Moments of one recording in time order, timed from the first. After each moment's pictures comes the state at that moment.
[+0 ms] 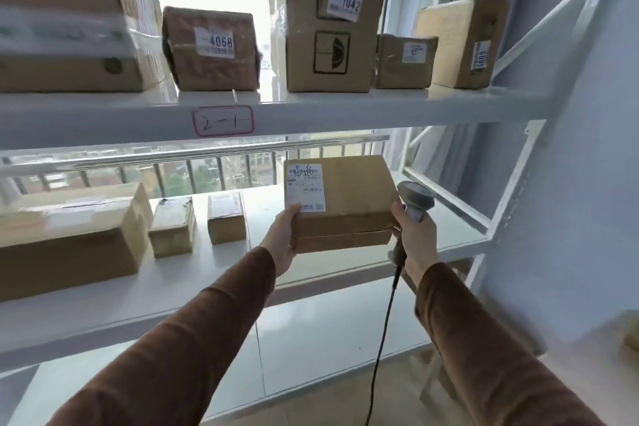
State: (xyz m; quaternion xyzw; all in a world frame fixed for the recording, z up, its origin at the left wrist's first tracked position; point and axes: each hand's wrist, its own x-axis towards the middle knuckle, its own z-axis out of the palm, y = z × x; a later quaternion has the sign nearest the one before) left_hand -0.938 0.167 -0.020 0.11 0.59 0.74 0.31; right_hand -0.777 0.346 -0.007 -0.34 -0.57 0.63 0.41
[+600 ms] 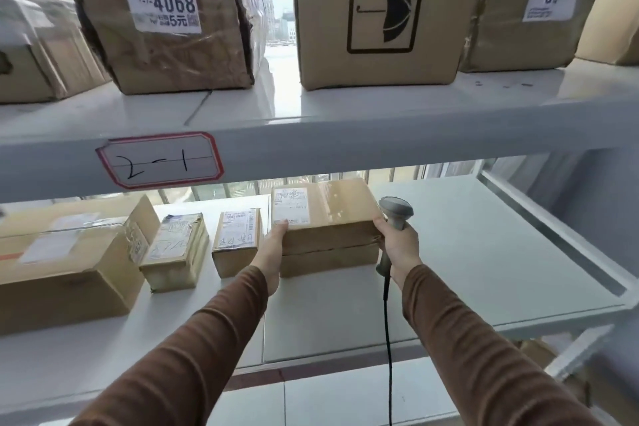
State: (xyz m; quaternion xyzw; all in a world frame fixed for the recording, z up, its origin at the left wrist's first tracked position) left_hand -1.108 0.210 -0.079 -0.02 0.66 0.71 0.26; right_hand -1.016 0.430 -0.090 -0.34 -0.59 0.68 0.25
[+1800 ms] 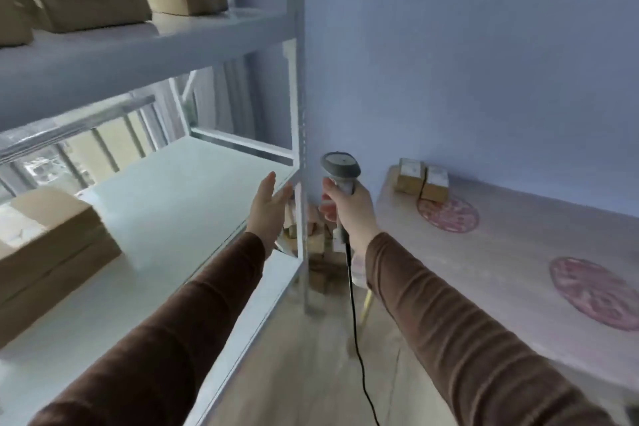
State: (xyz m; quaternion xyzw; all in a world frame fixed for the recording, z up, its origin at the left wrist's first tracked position) left_hand -0.797 0.401 -0.053 0.44 0.59 0.56 0.39; right_hand -0.634 0.431 -0.048 -0.47 -0.50 0.52 0.50
